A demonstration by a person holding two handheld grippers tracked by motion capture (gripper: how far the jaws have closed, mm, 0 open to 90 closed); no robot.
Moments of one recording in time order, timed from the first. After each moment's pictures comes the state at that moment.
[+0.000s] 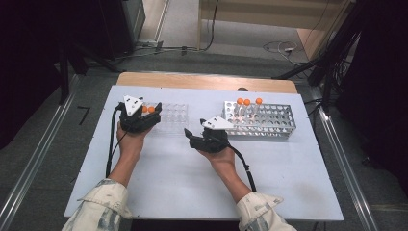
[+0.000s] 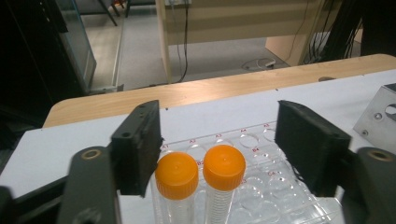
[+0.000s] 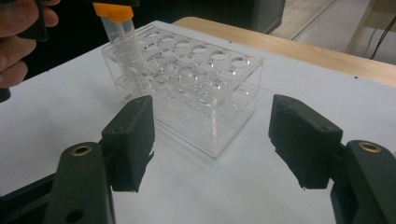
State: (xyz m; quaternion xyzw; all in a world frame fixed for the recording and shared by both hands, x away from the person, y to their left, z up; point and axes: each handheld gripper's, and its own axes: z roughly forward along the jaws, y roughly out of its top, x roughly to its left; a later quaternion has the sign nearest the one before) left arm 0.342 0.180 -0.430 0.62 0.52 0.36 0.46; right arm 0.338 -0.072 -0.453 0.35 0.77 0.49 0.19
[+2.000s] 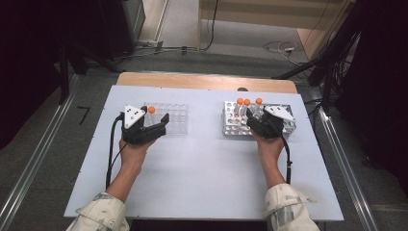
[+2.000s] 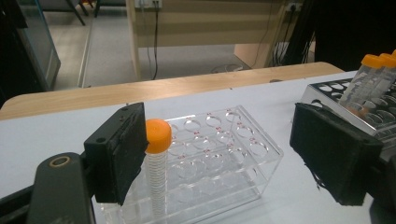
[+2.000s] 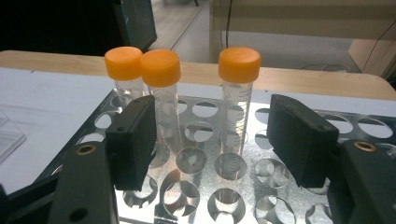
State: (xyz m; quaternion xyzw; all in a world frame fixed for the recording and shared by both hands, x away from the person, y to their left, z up) left arm 0.308 0.166 -0.427 0.63 0.50 0.32 0.50; right arm 0.391 -0.219 -0.450 0.51 0.65 0.45 0.32
